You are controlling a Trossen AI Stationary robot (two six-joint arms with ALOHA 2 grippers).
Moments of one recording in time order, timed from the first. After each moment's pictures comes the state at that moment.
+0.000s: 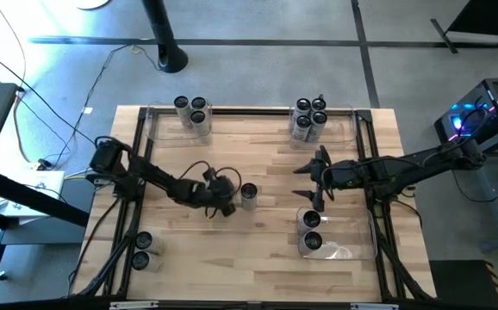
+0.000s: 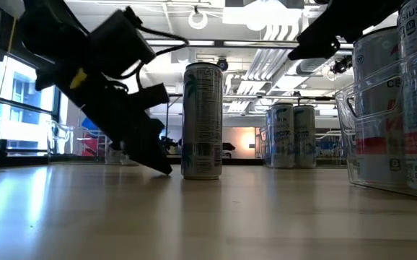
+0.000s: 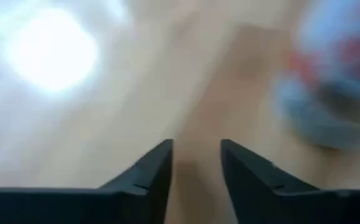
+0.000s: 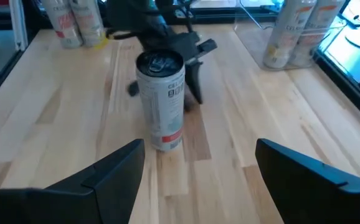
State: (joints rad) left arm -0.19 1.78 0.67 0.21 -0.58 -0.44; right arm 0.19 0.98 0.67 -0.19 0.26 0.12
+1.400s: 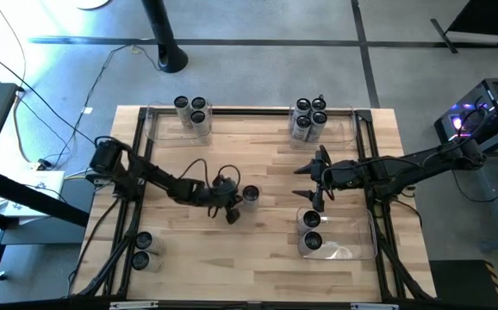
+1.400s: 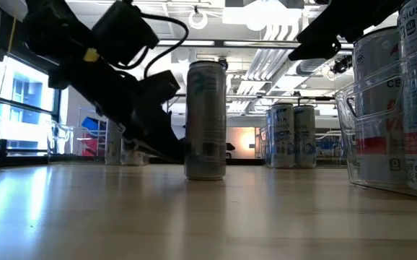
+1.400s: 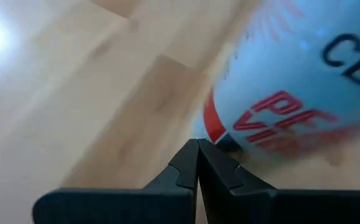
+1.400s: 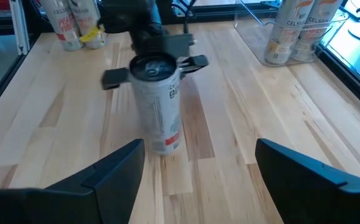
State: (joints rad) left arm -0.18 1.78 0.67 0.40 -0.32 -0.53; right arm 0.19 0.98 0.67 -0.19 0.26 0.15
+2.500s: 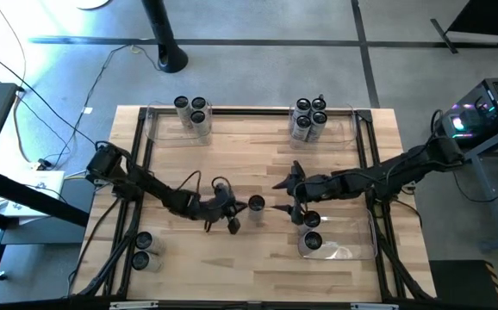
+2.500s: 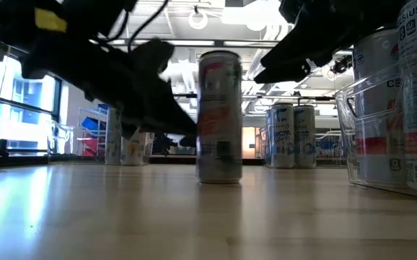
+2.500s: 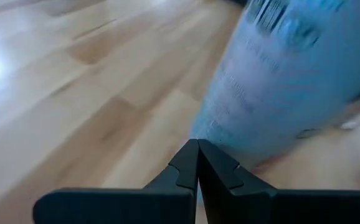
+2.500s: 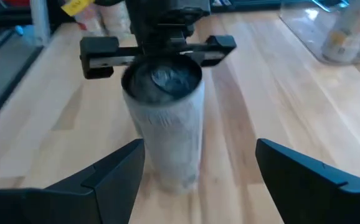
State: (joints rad) left arm -0.33 1.79 0.67 0.58 -0.54 -0.59; right arm 0.21 1.34 0.68 0.16 0.19 0.16
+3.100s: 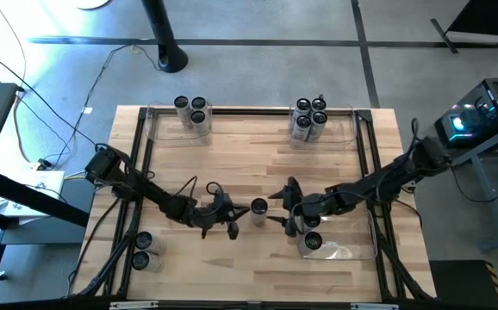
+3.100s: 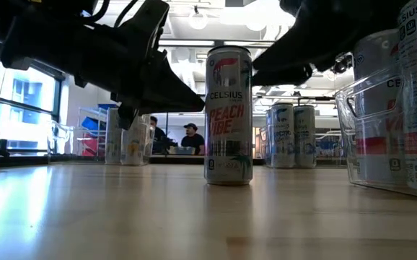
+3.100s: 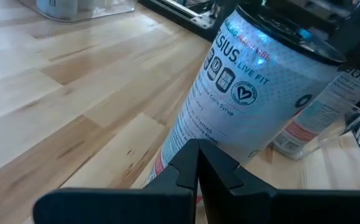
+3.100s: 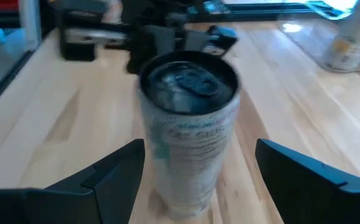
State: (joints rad) left arm -0.41 1.79 0.67 0.71 -0.64 -0.64; right arm 0.34 1.49 0.68 0.34 0.37 0.19
